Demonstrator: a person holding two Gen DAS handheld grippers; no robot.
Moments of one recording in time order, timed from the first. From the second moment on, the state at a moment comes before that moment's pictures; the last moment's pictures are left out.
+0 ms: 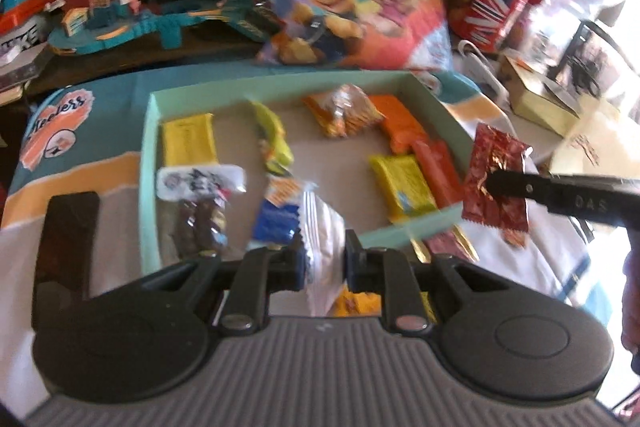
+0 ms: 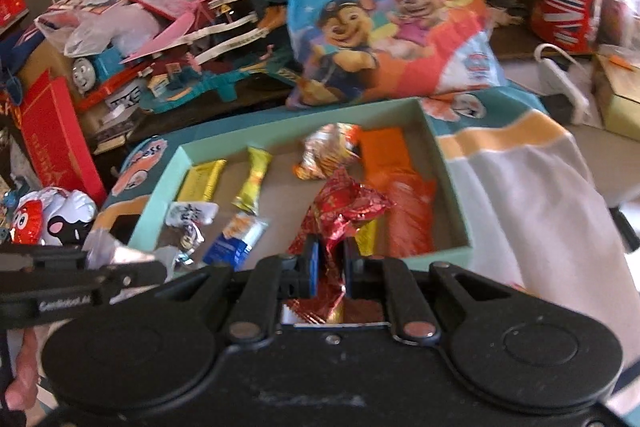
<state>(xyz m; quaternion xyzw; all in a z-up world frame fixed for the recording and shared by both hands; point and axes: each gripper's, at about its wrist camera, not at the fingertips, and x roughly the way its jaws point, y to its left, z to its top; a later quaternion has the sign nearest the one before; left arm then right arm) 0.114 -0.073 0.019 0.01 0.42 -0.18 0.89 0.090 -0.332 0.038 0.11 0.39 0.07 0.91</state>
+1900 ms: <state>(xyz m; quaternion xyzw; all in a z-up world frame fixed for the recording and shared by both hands) 0.060 -0.045 -0.039 0.00 0.49 -0.10 0.87 0.035 -0.325 -0.015 0.15 0.48 0.04 0.87</state>
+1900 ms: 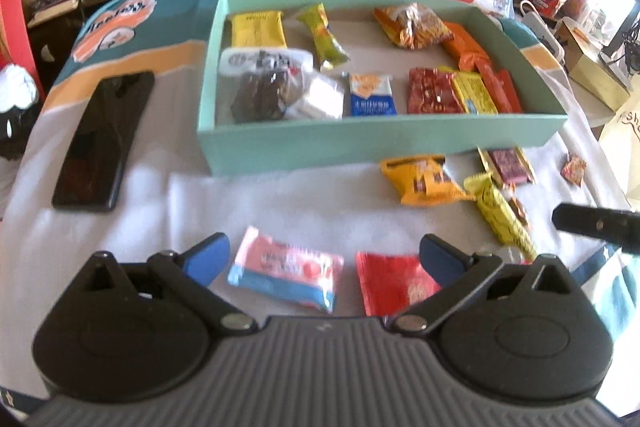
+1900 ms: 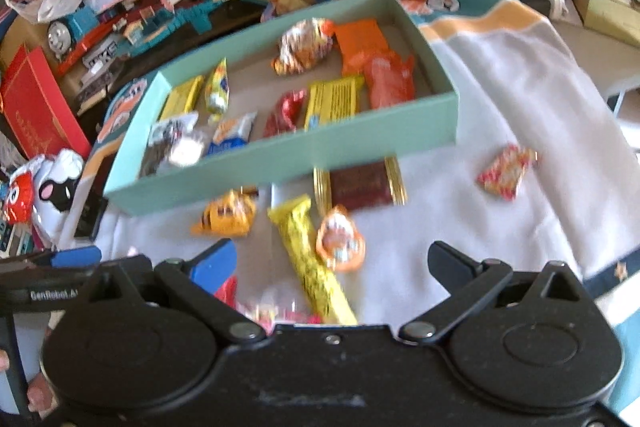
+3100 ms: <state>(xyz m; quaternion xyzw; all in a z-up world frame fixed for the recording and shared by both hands) 0.080 -0.025 -0.073 -0.08 0.54 -0.04 0.84 -0.010 -0.325 -0.027 0.12 0.48 0.01 0.87</state>
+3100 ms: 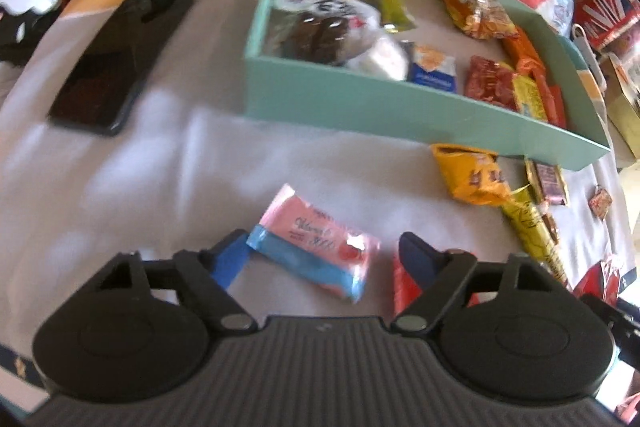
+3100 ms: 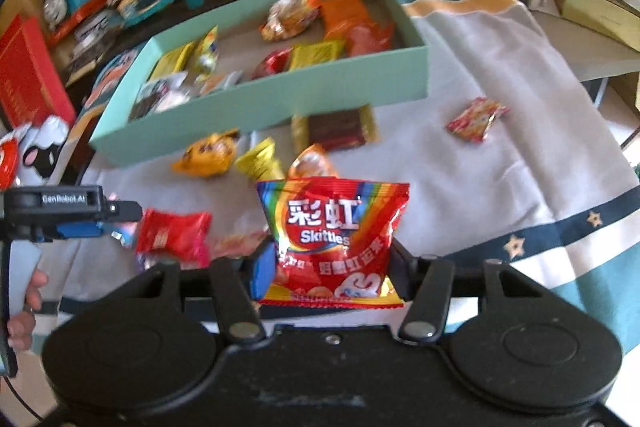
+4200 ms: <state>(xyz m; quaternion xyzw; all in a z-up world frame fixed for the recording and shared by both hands) 0.094 -0.060 -0.059 0.03 0.50 -0.07 0.86 0.024 -0.329 -0.044 0.16 0.46 0.02 0.87</state>
